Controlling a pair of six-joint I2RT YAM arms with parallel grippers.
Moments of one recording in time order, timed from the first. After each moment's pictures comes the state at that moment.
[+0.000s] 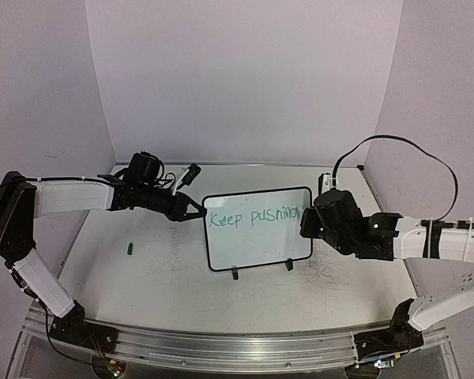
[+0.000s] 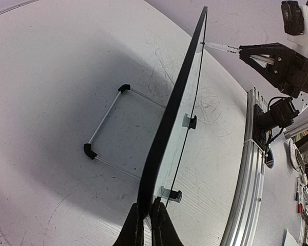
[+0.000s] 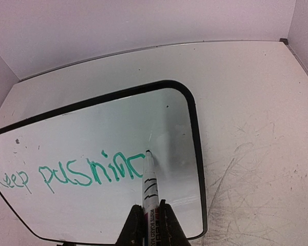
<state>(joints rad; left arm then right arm) -0.55 1.60 1.04 -0.11 0.70 -0.08 0.93 1.27 0.81 -0.17 0.62 0.65</state>
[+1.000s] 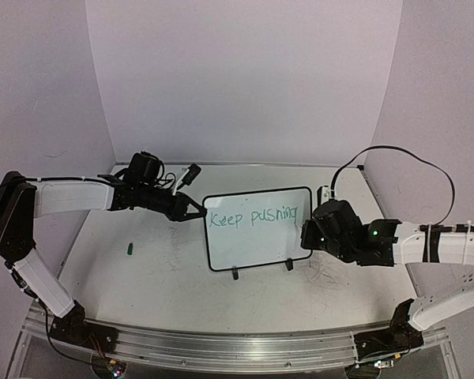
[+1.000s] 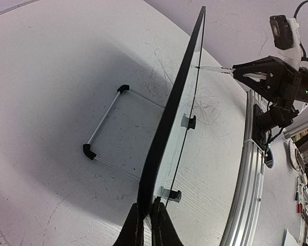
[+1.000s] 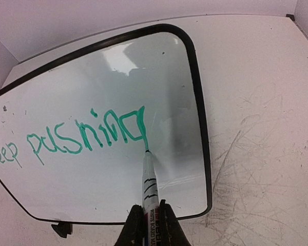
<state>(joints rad) -0.56 1.60 1.04 -0.11 0.70 -0.08 0.94 1.26 0.76 -0.21 0.55 0.72</state>
